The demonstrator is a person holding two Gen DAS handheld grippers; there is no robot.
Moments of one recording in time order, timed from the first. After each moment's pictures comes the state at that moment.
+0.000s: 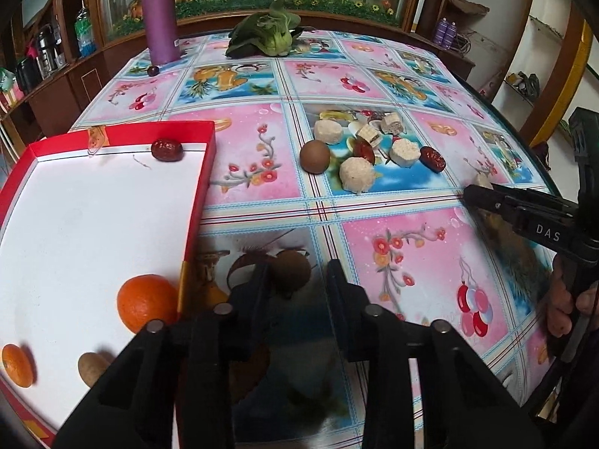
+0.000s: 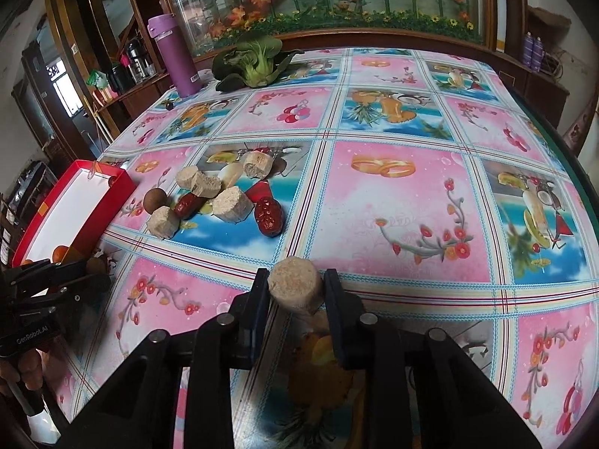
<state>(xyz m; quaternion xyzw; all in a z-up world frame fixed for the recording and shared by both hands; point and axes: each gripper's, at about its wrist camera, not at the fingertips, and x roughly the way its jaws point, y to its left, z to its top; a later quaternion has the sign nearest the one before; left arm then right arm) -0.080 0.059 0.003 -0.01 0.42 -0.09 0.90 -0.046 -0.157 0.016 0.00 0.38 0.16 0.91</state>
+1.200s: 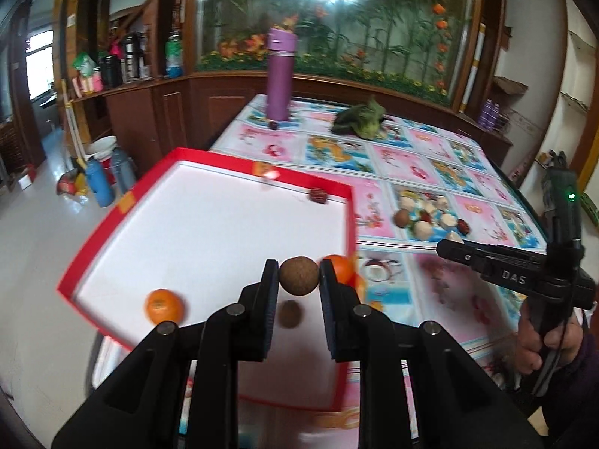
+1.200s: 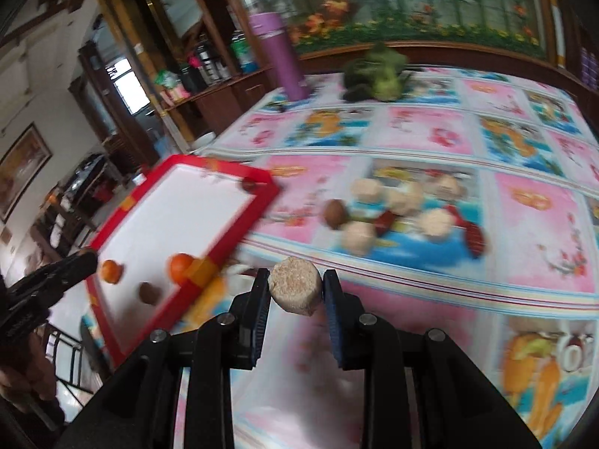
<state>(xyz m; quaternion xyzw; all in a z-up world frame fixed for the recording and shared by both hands) -0.182 0.164 0.058 -0.08 0.31 0.02 0.95 -0.082 -0.035 0.041 0.01 0.35 0.30 0.89</state>
